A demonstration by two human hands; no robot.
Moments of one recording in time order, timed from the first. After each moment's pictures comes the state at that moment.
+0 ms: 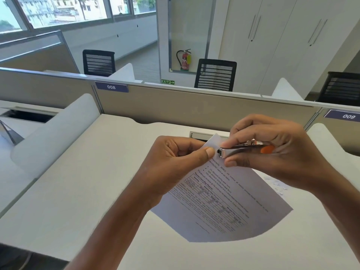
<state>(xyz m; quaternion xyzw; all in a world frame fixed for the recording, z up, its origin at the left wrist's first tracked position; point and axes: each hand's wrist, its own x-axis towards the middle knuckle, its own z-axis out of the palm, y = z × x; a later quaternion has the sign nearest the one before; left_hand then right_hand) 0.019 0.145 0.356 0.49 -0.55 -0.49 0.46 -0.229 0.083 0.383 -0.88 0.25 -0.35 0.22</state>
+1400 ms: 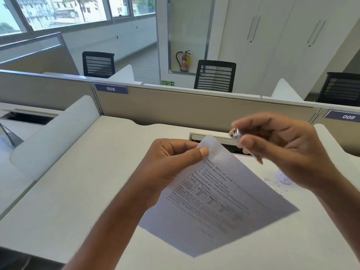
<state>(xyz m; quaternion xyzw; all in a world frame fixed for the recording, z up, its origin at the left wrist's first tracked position) 0.024 0.139 0.348 0.48 -0.49 -0.56 0.46 -0.237 0.082 0.373 -0.78 0.27 -0.44 0.36</state>
